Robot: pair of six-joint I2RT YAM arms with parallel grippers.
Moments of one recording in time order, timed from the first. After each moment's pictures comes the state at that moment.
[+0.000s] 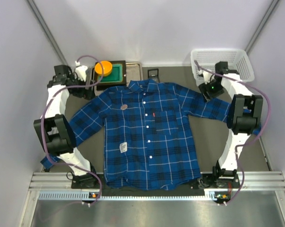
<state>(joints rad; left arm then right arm) 0.24 1.73 1.48 -0.70 0.43 0.48 -0.05 2.08 1.68 -0.85 -0.16 -0.58</state>
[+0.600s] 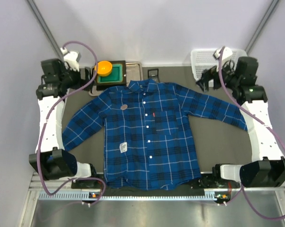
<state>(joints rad) 0.20 1.38 1.58 -0.65 0.49 0.23 0.02 1.29 1.48 -0.54 -0.49 -0.27</state>
